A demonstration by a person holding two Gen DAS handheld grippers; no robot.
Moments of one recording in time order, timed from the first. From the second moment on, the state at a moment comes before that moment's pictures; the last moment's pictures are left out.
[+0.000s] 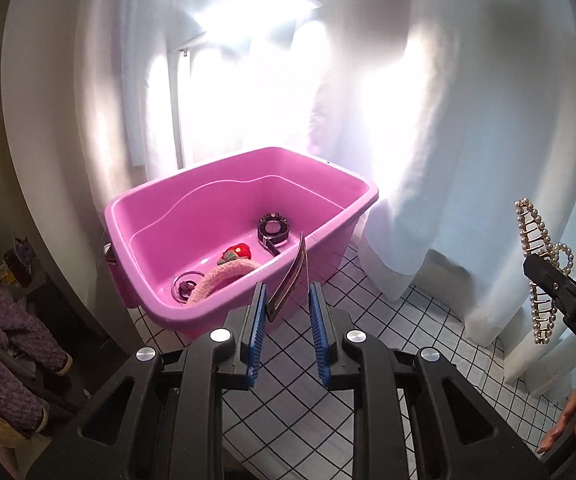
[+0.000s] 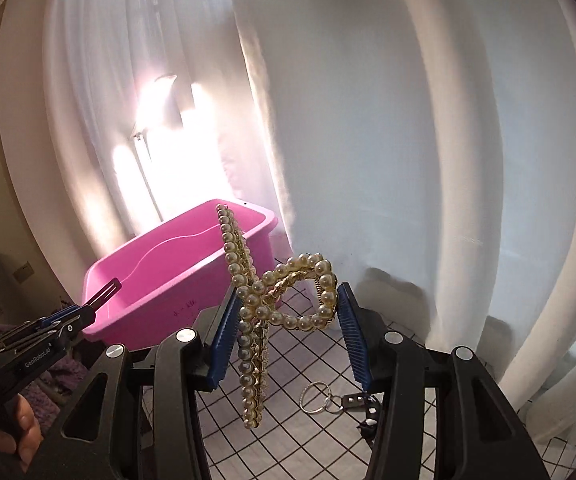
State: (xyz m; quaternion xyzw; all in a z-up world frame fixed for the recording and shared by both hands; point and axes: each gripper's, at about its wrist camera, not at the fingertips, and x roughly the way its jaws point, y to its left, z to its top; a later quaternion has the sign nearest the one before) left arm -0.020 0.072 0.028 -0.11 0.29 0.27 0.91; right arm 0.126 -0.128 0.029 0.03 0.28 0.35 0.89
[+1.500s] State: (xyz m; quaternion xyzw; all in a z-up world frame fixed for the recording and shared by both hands) left arm 0.080 0.311 -0.030 -0.12 0.48 0.21 0.84; right arm 0.219 0.212 -0.028 -0.09 0.52 0.36 0.77
